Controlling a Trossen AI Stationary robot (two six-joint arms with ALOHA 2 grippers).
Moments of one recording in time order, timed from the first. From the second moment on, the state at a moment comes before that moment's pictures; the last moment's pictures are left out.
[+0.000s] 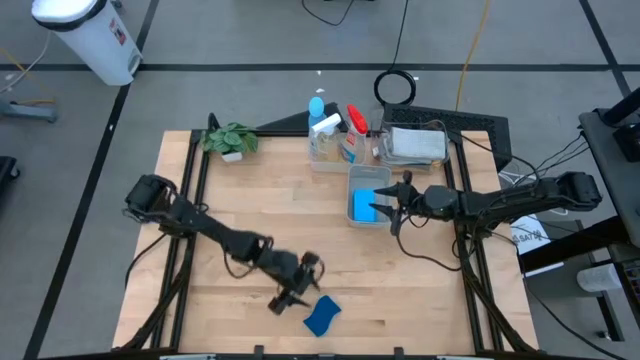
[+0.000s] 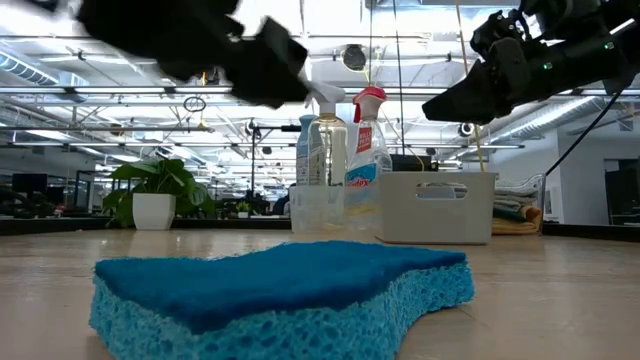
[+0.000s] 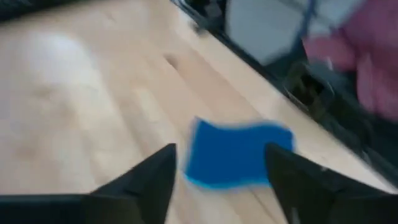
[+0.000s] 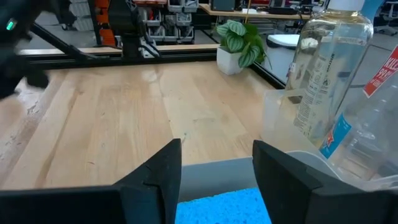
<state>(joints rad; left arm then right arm) -0.37 1.73 0.94 0.24 0.20 0.13 0.00 0.94 0.30 0.45 0.28 0.02</state>
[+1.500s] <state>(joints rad) -0.25 1.66 0.94 -0.09 -0.14 0.09 0.00 0.94 0.30 0.44 0.28 0.04</state>
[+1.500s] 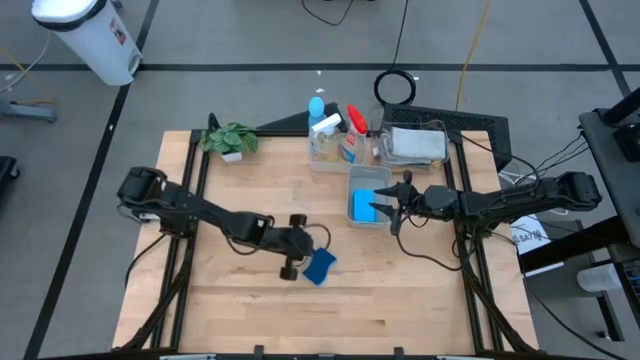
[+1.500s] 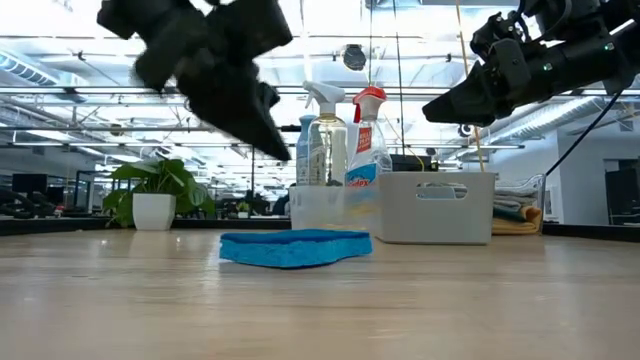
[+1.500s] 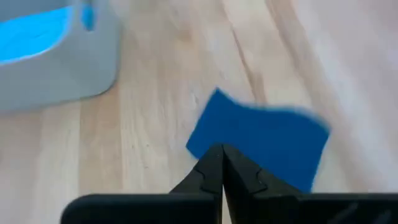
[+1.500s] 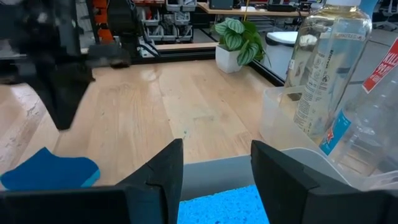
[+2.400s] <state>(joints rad) -0.30 1.94 0.95 0.02 -0.09 -0.73 0.00 0.94 0.30 0.45 0.28 0.04</state>
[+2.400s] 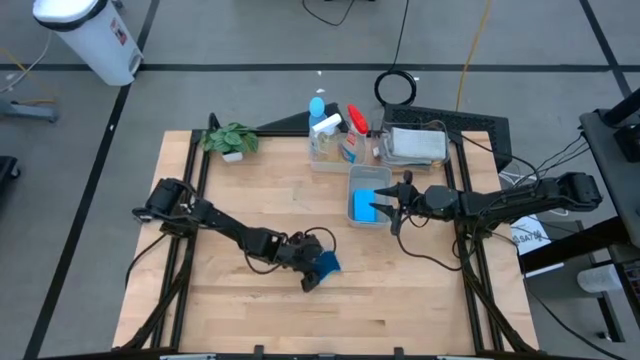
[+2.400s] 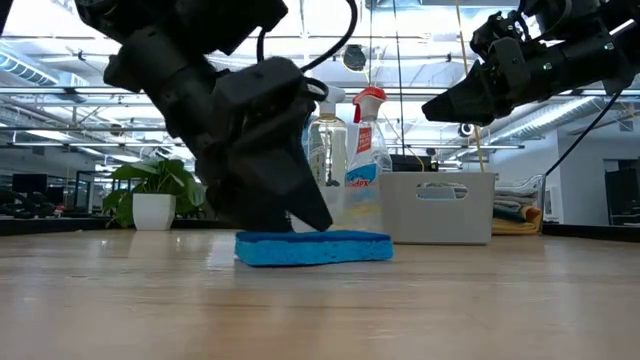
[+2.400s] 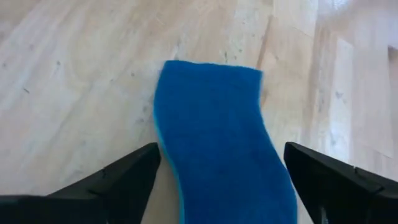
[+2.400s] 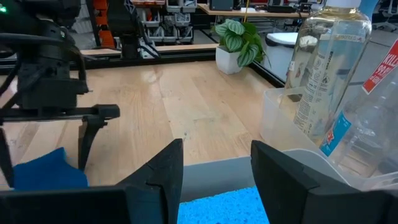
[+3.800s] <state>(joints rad) -0.23 1.68 0.94 0.38 -0.58 0.01 0.06 1.10 0.30 0.84 0.18 0.13</state>
